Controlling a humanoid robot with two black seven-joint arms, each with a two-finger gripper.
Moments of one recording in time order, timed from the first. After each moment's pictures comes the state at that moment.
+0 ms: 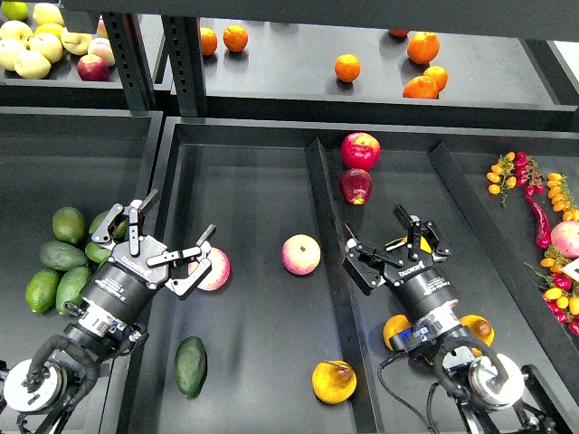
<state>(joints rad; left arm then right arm) 0.12 0.00 -1.33 -1.38 -0.13 -0.45 0.28 -0.04 0.02 1.32 1.32 0.30 0.29 -0.29</state>
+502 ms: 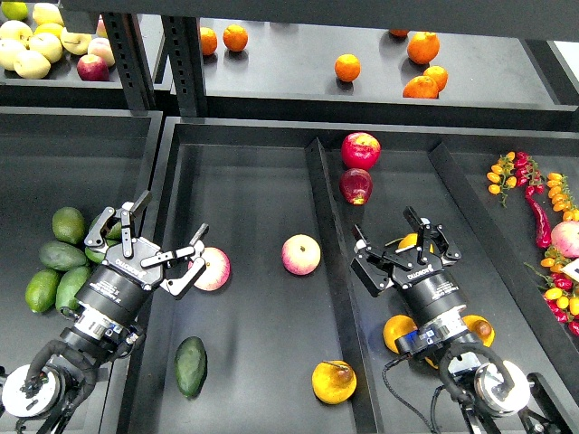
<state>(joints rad) 0.13 0.00 -1.33 -1.38 -0.14 -0.47 0.27 -0.04 0.02 1.33 1.32 0.30 0.30 -0.29</state>
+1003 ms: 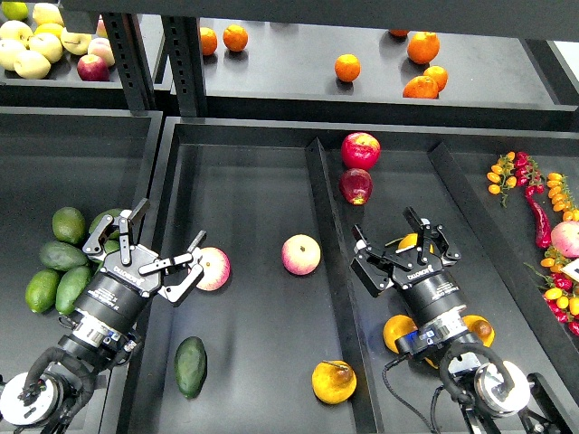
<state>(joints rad) 0.14 0.00 -1.33 -1.38 -0.14 -0.47 0.28 -0.04 0.02 1.33 1.32 0.30 0.30 -0.29</state>
